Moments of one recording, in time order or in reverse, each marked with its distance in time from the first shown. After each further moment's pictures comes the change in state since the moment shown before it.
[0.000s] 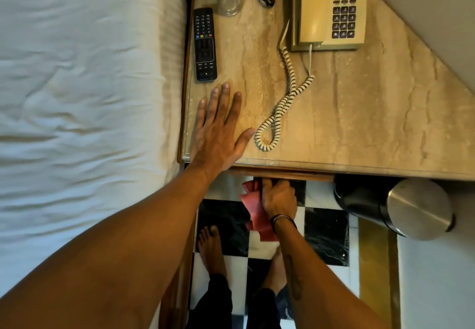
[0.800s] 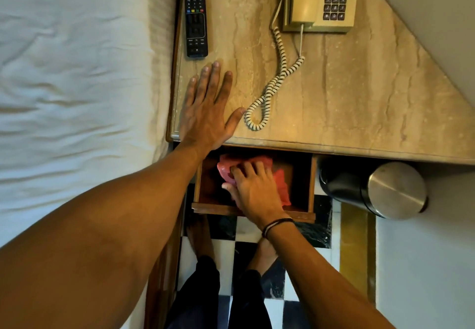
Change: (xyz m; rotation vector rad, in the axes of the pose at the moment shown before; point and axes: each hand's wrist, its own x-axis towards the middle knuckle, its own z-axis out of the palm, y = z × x) left_hand -0.004 0.003 0.000 -0.016 0.079 -0.014; right_hand -0.056 -0.006 -0.024 -0.985 -0.104 -0.825
